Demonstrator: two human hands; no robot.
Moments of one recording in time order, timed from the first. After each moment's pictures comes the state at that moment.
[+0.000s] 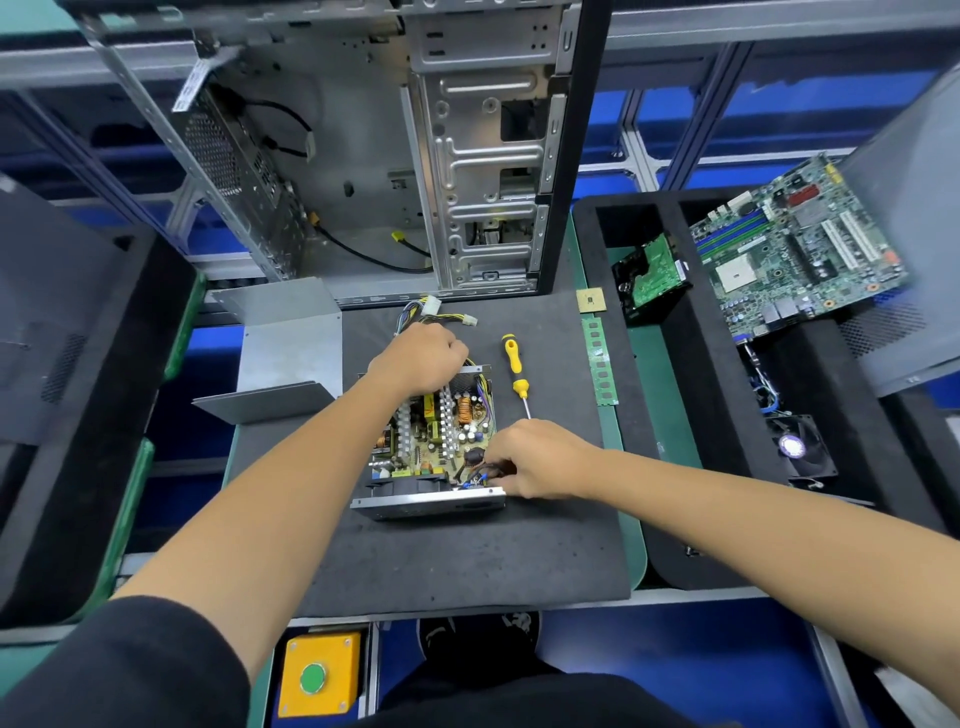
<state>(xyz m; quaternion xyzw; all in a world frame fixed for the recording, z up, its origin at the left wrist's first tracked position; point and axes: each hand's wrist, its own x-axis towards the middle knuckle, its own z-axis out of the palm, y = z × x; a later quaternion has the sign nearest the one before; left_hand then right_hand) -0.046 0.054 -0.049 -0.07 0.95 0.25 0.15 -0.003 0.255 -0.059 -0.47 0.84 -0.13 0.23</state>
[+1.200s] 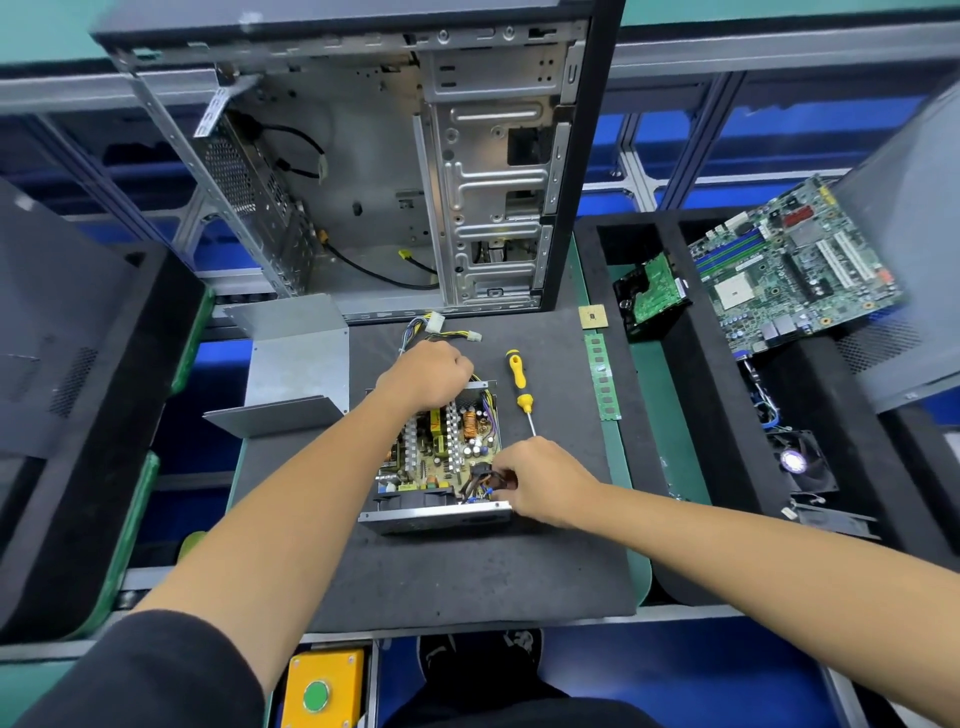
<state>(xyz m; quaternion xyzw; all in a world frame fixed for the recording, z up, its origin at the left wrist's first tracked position) -0.044 0.056 -0.043 -0.04 0.96 0.22 0.17 0.012 0.250 -0.055 -0.35 0.89 -0.17 0.25</state>
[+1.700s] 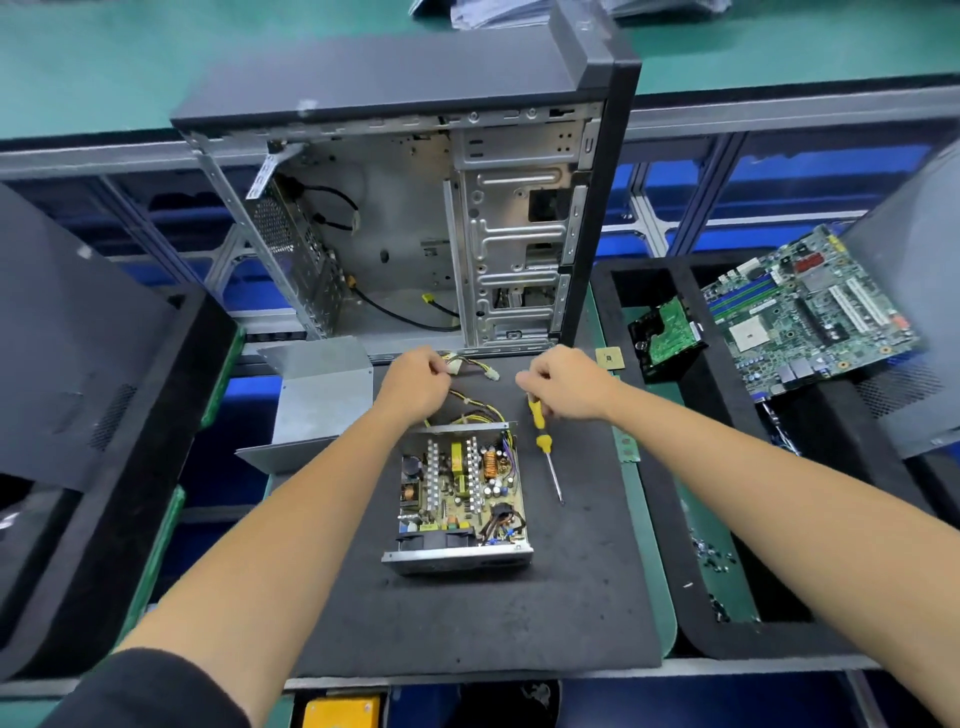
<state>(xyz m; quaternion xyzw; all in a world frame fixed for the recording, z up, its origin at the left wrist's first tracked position) -0.052 0.019 -0.030 -0.19 0.92 0.34 0.04 -0.093 0.227 0.014 -0.23 0.90 -0.28 0.23</state>
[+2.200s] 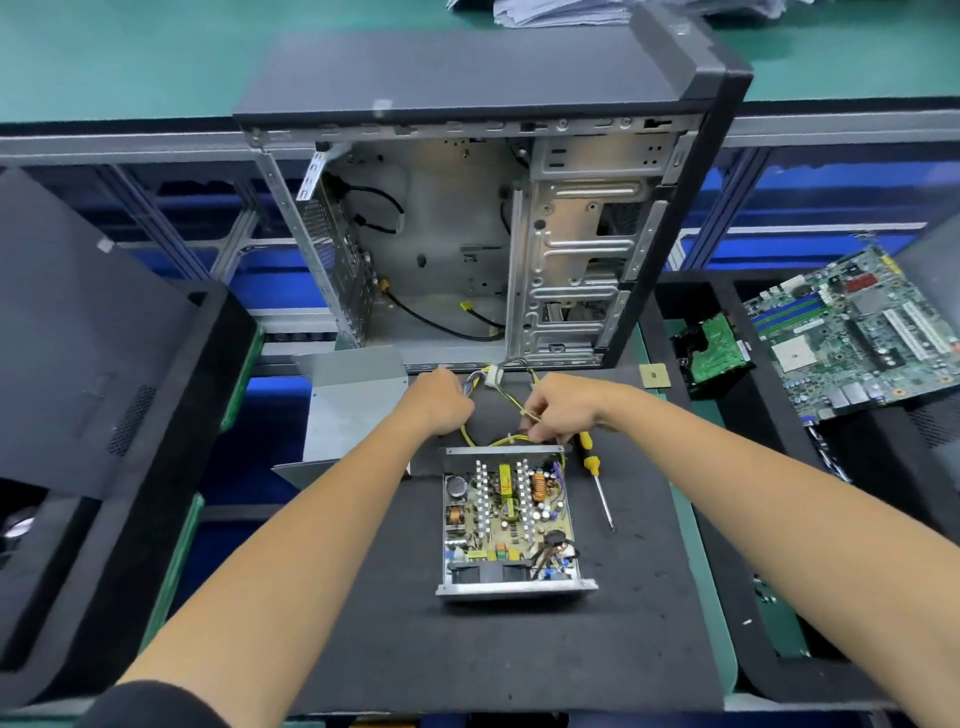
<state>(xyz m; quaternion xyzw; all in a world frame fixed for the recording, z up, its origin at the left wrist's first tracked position) -0.054 -0.021 -0.025 -0.15 0.93 0.27 0.19 -0.106 0.159 0.006 -0.22 0.85 -0.19 0.43</state>
